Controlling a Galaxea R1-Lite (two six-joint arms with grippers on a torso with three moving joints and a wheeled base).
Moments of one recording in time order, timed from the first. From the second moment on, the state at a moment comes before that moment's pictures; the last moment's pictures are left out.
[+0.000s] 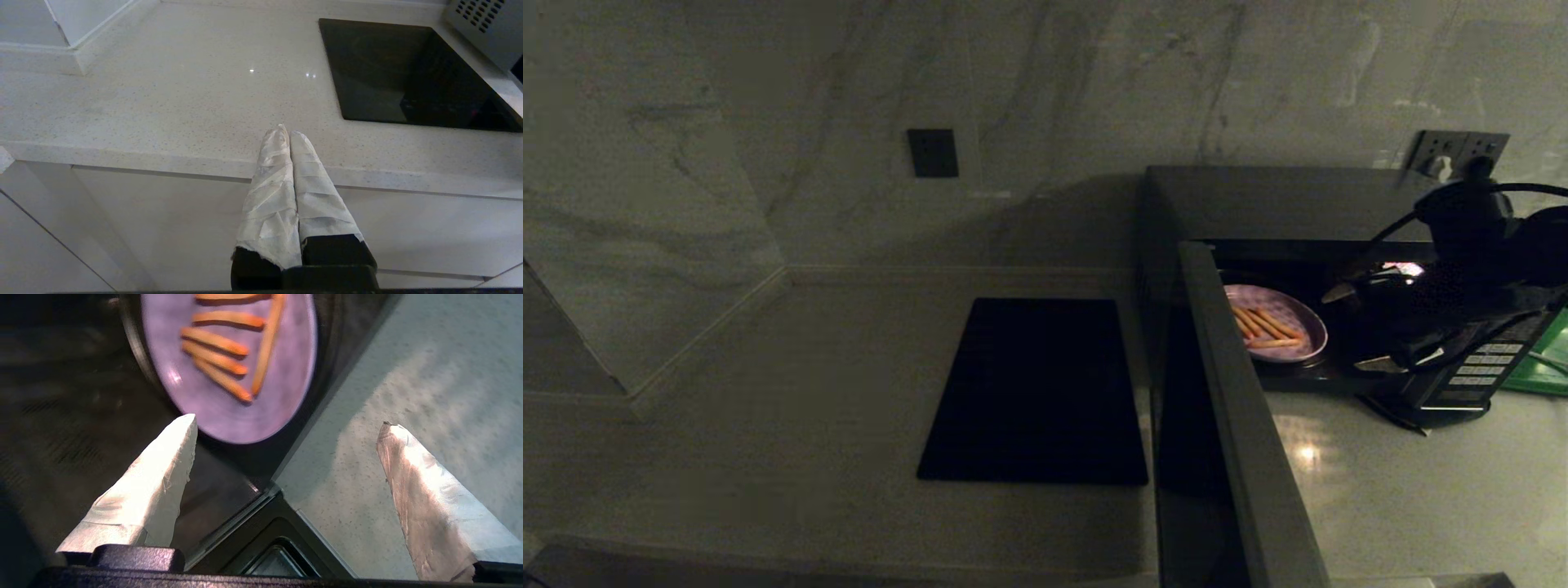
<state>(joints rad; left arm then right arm) 0.00 0.00 0.00 -0.01 0.02 -0.07 -0.09 1.95 -1.52 0.36 0.08 1.22</state>
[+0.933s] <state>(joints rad) 0.00 0.00 0.00 -0.01 0.02 -0.07 -0.06 1.87 -1.25 0.15 -0.03 1.19</state>
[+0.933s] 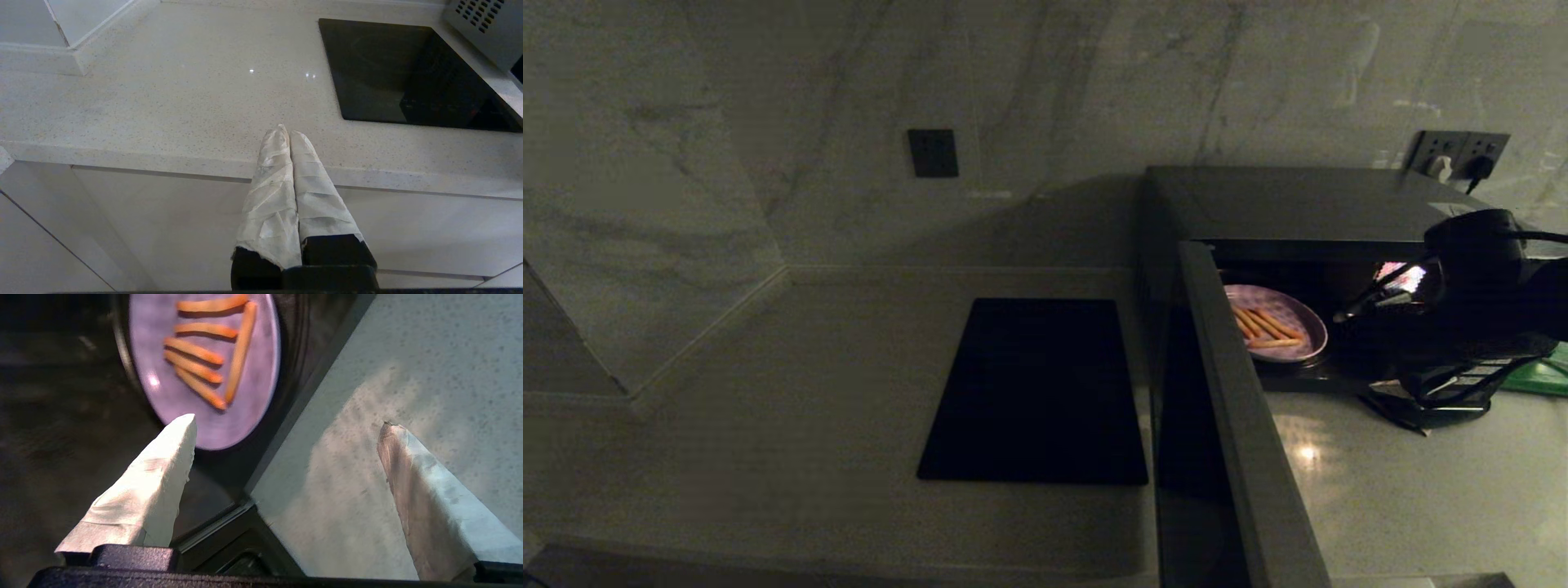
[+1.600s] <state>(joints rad) 0.00 0.00 0.00 -0.01 0.02 -0.07 -0.02 1.93 -1.26 0.12 -0.07 1.20</state>
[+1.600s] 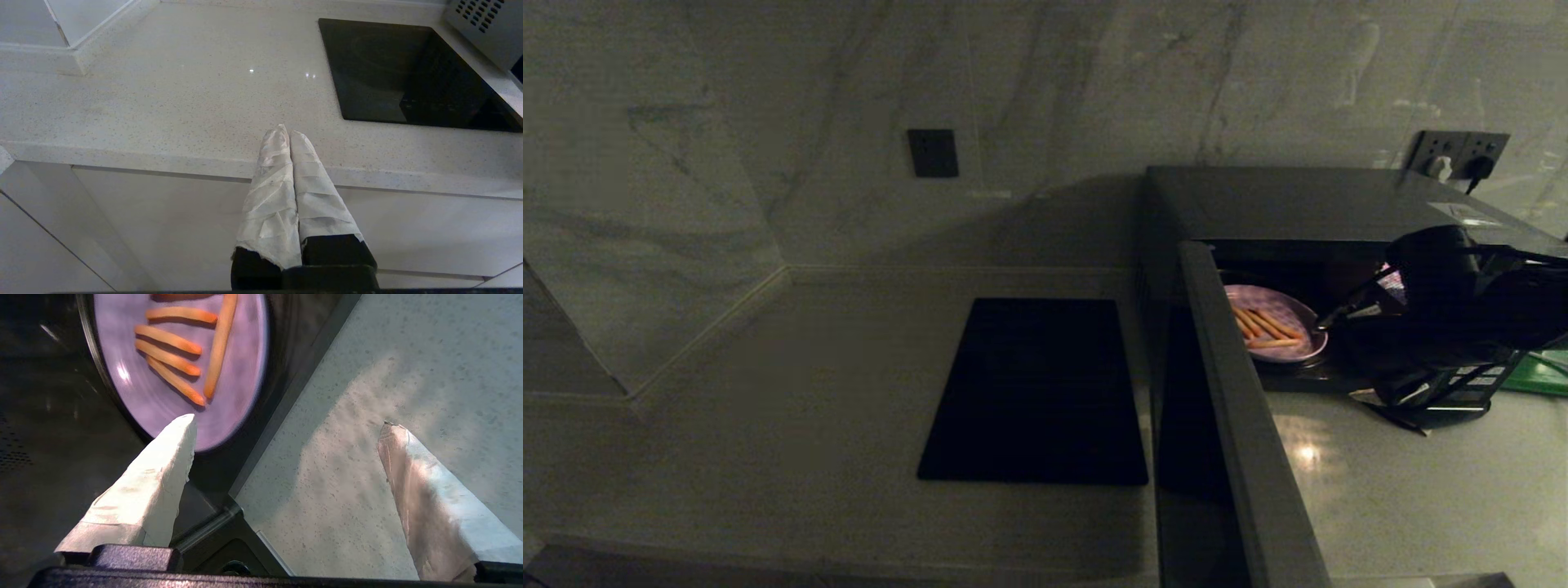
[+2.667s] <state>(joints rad) 0.00 0.00 0.00 -0.01 0.02 -0.07 -0.02 2.03 -1.33 0.10 -0.07 1.20</state>
